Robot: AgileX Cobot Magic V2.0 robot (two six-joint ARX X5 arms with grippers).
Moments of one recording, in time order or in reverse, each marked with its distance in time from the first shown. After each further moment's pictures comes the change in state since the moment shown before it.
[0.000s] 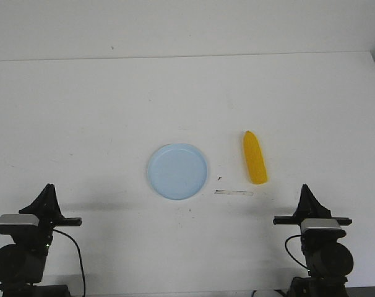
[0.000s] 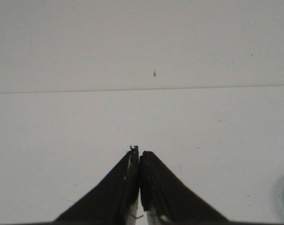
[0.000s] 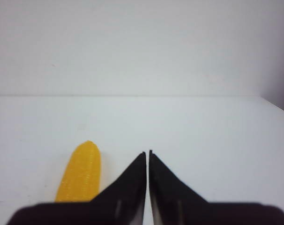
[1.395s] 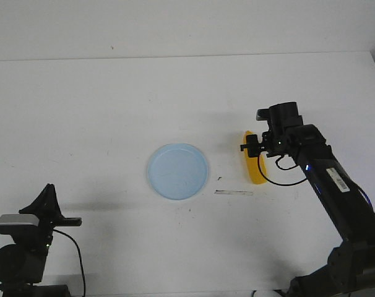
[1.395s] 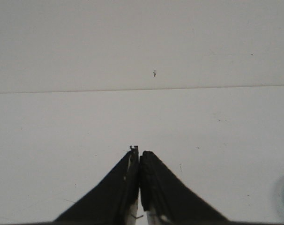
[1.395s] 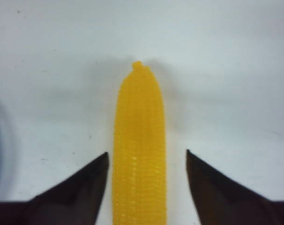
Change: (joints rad) left arm 0.000 0.000 0.000 0.000 0.000 0.000; right arm 0.103 1.556 1.214 -0.740 -0.140 0.109
